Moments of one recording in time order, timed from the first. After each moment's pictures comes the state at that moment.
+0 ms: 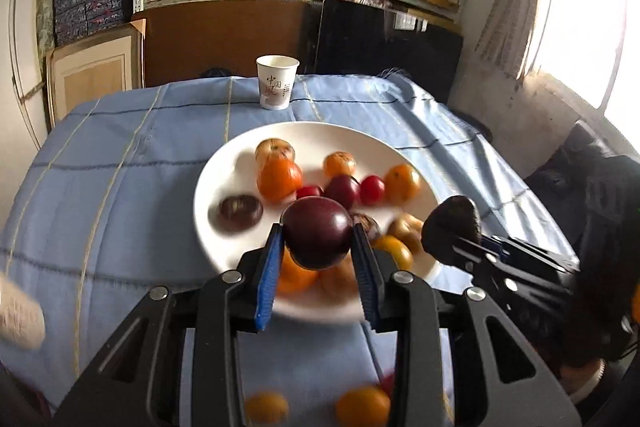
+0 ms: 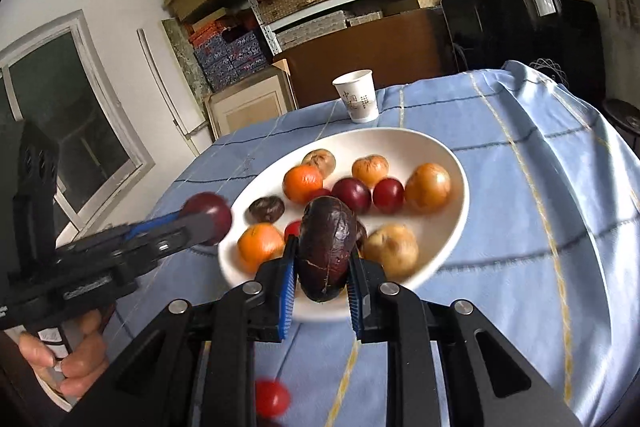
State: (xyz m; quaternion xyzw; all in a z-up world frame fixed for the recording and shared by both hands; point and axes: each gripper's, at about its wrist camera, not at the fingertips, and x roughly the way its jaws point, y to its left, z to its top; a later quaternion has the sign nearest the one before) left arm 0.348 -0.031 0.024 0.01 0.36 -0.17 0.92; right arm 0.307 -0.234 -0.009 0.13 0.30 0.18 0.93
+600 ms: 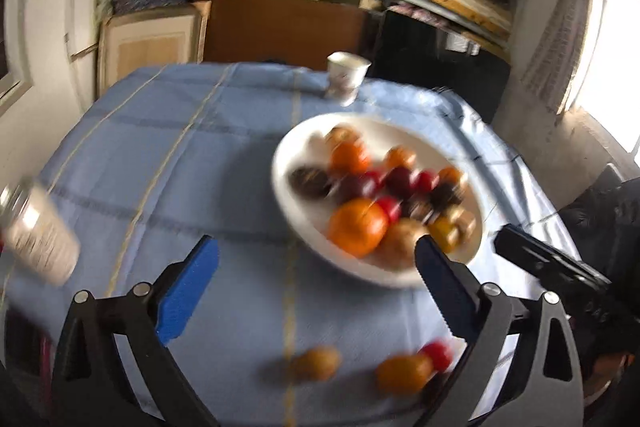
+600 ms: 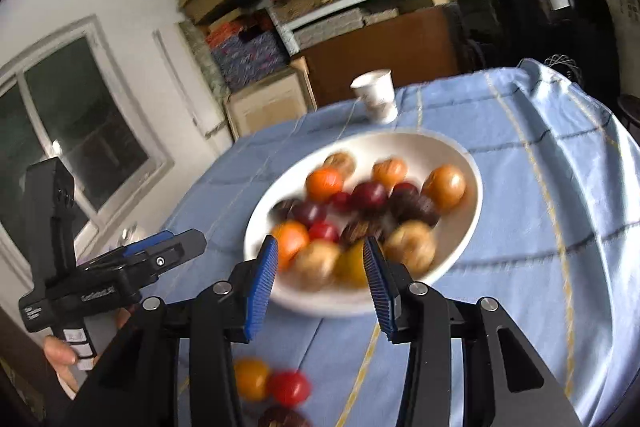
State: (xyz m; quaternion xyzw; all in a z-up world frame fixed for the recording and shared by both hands) left arm 0.299 0.030 0.010 -0.05 0.36 -0.07 0.93; right arm 0.269 -0.232 -0.008 0.14 0.32 0.22 0.91
